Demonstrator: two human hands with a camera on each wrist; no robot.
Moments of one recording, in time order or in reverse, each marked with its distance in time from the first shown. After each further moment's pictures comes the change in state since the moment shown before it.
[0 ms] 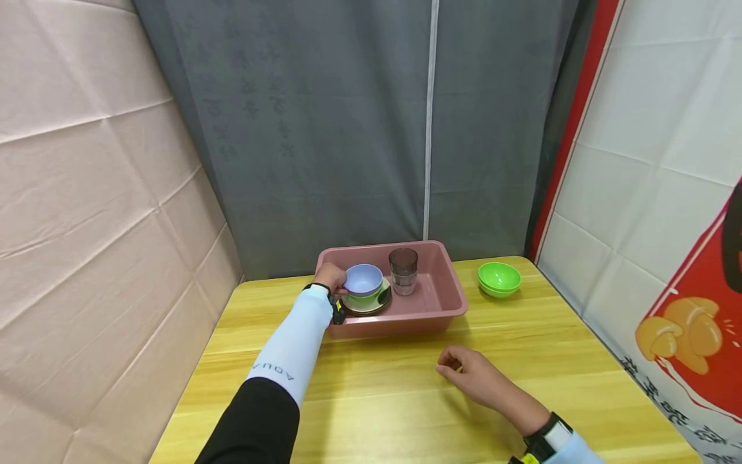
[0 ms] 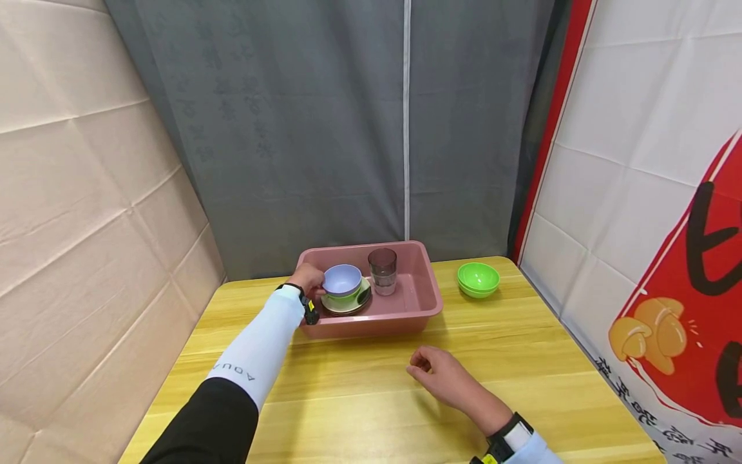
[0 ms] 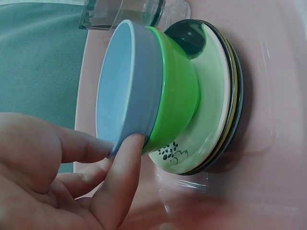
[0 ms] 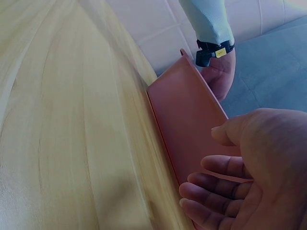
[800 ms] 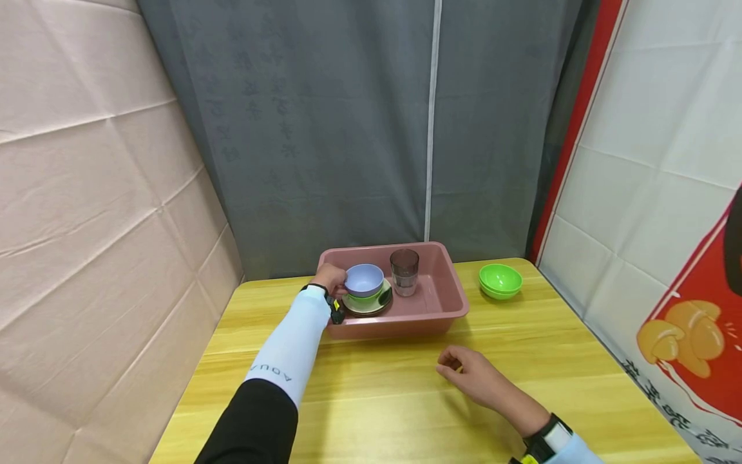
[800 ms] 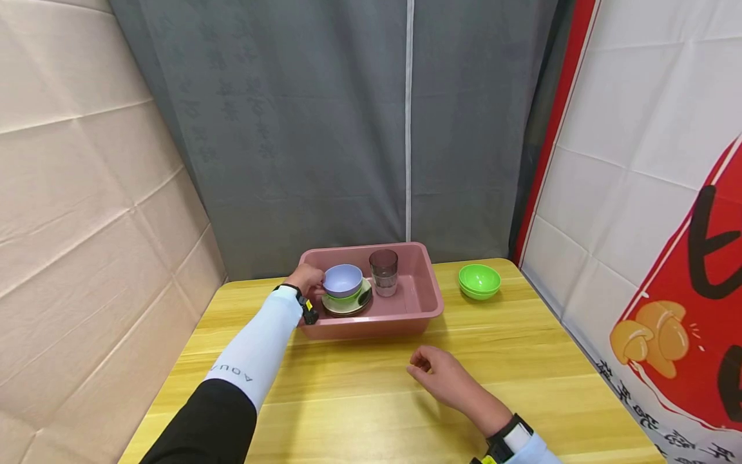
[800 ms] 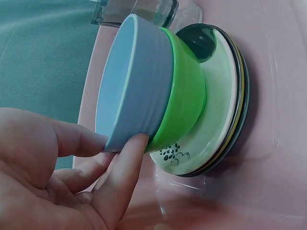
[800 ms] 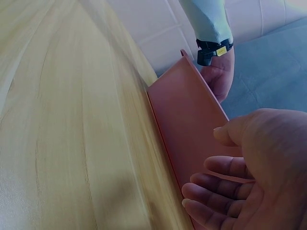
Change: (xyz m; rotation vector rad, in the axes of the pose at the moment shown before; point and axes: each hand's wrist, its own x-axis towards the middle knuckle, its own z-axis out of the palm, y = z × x) left_hand 0.009 -0.006 -0.003 -0.073 -0.016 -0.002; right_hand -0.001 -0.003 0.001 0.012 0.029 -0.031
